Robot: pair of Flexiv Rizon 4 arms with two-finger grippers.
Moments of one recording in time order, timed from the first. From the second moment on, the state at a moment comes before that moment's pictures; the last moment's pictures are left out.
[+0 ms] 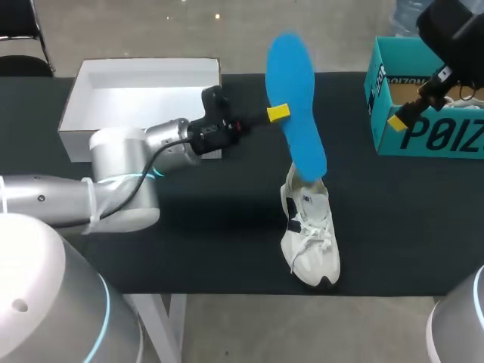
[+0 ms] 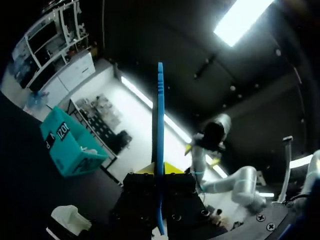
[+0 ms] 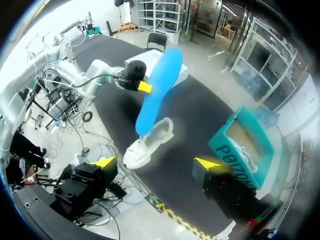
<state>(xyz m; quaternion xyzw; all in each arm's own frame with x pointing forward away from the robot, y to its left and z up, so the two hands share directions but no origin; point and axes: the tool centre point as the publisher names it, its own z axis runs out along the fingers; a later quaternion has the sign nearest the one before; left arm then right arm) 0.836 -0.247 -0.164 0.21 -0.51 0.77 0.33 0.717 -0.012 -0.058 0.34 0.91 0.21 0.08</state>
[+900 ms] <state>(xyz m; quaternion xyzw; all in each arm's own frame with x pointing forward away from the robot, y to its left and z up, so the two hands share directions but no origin) 0.831 -0.239 -0.201 0.38 -0.47 0.59 0.54 0.718 -0.011 -0.058 0.34 0.91 0.21 0.08</state>
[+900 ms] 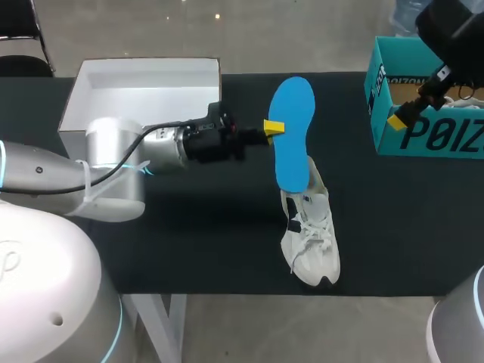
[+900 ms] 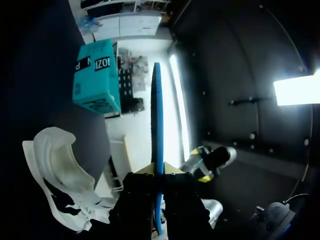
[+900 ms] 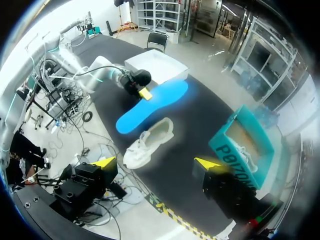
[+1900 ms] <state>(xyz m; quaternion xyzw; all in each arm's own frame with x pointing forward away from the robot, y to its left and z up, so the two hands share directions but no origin) 0.834 -0.244 -0.208 0.38 -0.48 0.60 0.52 0.718 -0.011 -0.058 0.34 0.91 0.21 0.08</state>
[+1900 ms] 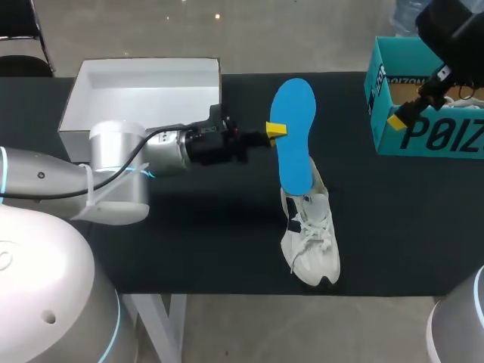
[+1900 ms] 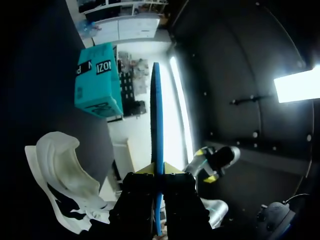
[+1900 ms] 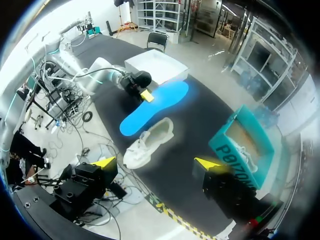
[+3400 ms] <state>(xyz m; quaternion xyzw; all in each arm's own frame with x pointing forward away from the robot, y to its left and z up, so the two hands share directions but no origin) 0.834 -0.243 -0.208 0.38 -0.48 0.60 0.52 0.697 -0.016 -0.078 0.37 0.91 0.20 0.06</state>
